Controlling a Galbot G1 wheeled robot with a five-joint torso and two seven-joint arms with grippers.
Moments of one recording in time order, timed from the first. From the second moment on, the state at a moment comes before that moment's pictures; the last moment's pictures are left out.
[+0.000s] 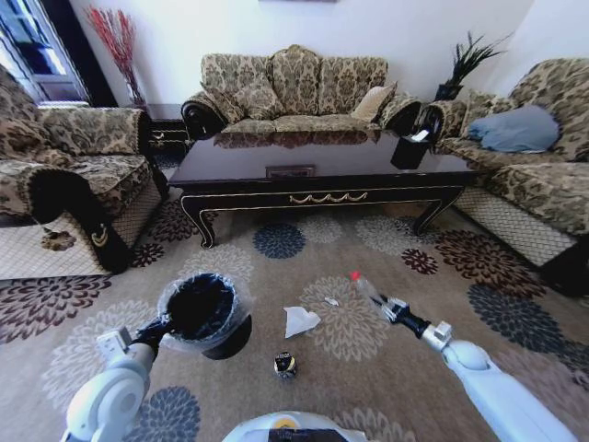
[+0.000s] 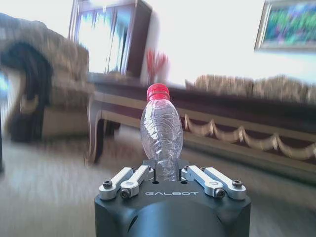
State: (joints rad) left arm 1.66 -1.19 -0.77 -2.30 -0.84 0.56 -0.43; right arm -1.18 0.81 0.40 1.38 0.70 0.57 -0.65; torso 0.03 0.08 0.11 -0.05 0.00
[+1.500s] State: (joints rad) left arm 1.14 -1.13 -0.16 -2.02 -0.95 0.56 -0.43; right arm -1.08 0.81 0.05 1.86 0.63 0.60 -0.39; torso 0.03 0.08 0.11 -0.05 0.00
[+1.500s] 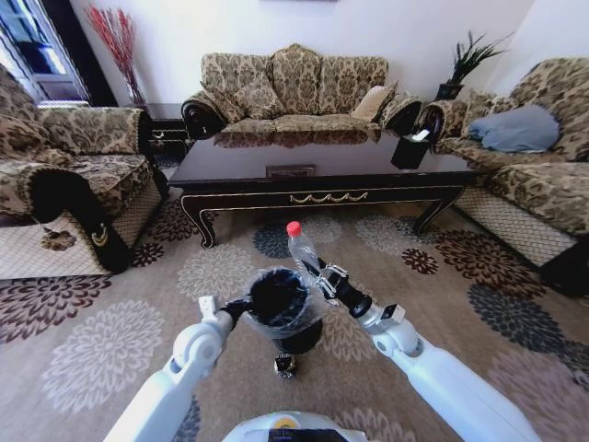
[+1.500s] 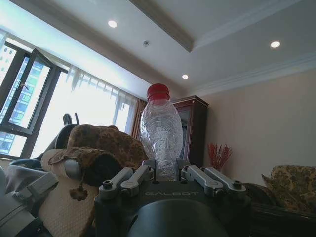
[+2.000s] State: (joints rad) left arm 1.04 -1.16 -0.08 -2.00 -1.02 0.56 -0.47; right arm -1.13 0.84 0.05 1.78 0.55 0.64 -0.41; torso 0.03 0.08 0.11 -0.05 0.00
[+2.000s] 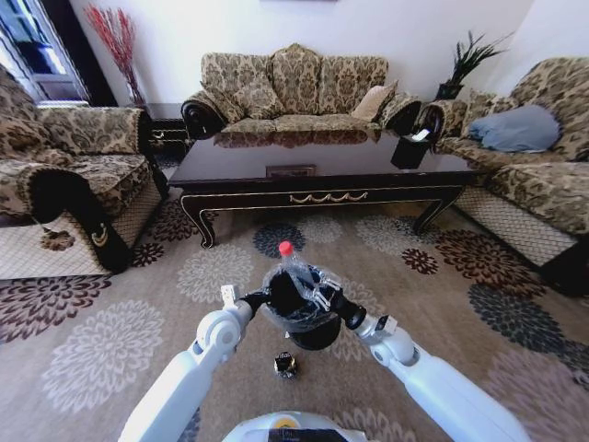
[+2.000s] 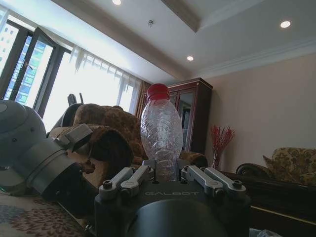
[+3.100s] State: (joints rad) left arm 1.13 -1.11 -0.22 -2.06 -1.00 0.57 -0.48; right arm -1.19 0.80 0.17 1.85 0.59 0.64 -0.39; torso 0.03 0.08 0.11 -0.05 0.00
